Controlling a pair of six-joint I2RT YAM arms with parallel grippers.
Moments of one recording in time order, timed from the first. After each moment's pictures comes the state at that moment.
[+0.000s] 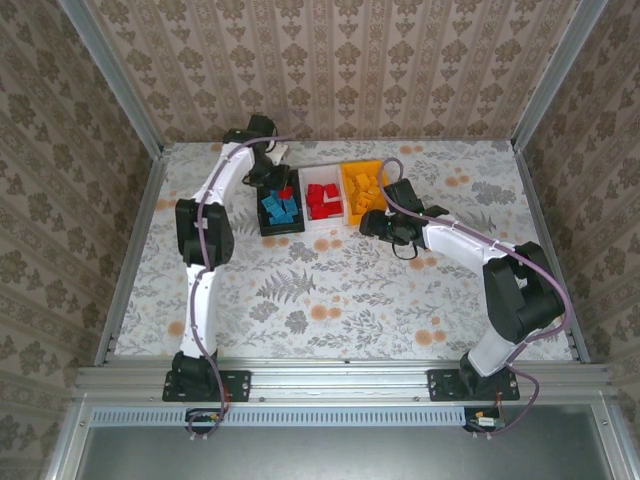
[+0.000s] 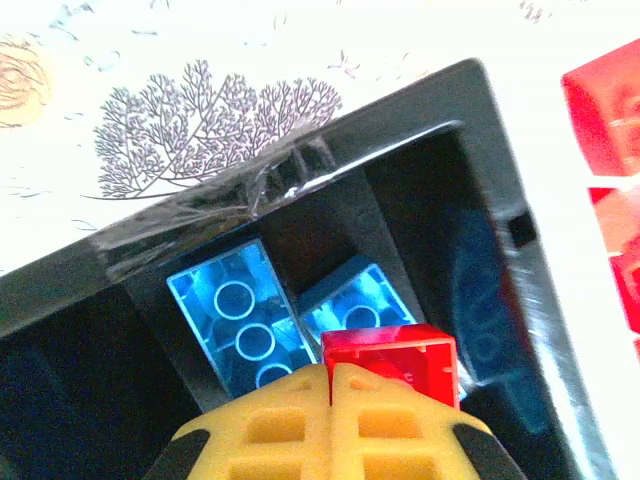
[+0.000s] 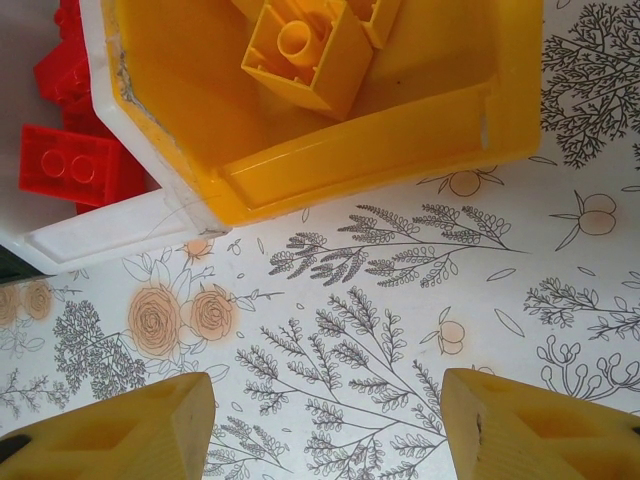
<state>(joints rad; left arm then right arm) -0.29 2.41 2.32 -1.15 0.20 0.01 0.41 1.65 1.08 -0.36 -0.06 0.63</state>
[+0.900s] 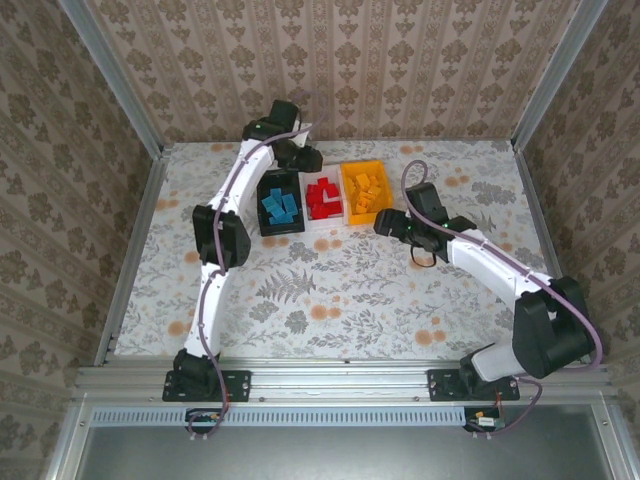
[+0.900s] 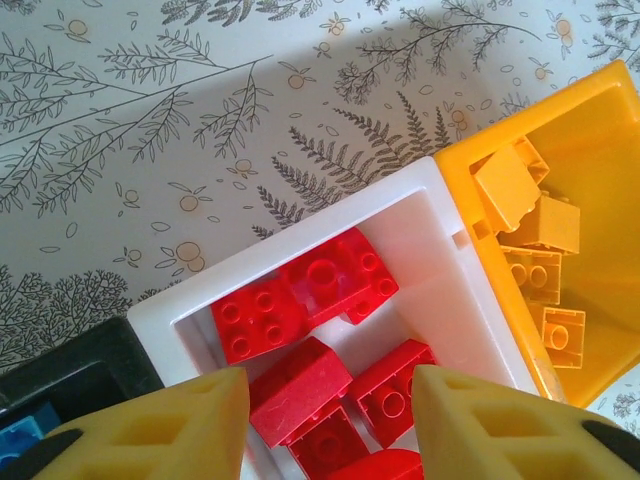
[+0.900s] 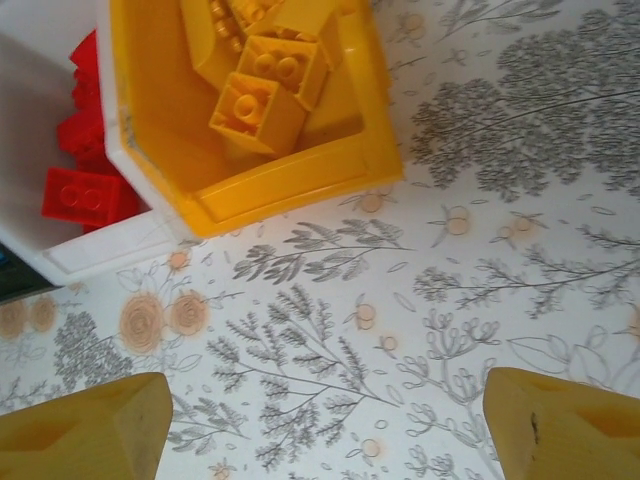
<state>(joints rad) -0.40 2.52 2.61 -1.11 0.31 -0.15 0.34 1.42 0.96 -0.39 0.01 0.60</state>
